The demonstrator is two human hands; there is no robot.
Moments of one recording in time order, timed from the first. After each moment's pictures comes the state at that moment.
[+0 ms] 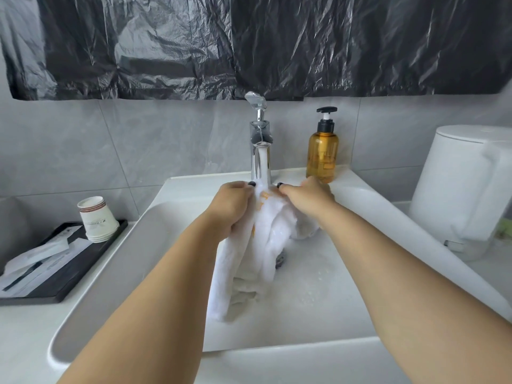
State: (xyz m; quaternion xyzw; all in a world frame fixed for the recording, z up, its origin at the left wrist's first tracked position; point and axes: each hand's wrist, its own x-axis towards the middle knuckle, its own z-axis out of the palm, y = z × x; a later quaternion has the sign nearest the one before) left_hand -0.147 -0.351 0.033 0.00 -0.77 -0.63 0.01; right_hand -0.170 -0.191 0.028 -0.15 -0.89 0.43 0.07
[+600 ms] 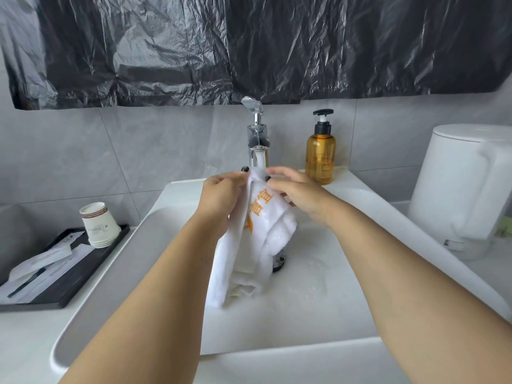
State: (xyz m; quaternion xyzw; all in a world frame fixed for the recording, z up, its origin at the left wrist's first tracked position) left_hand -0.141 -0.348 0.050 -0.02 -0.69 -0.72 0.06; right_hand -0.154 -0.189 0.042 0.11 -0.79 0.60 0.02
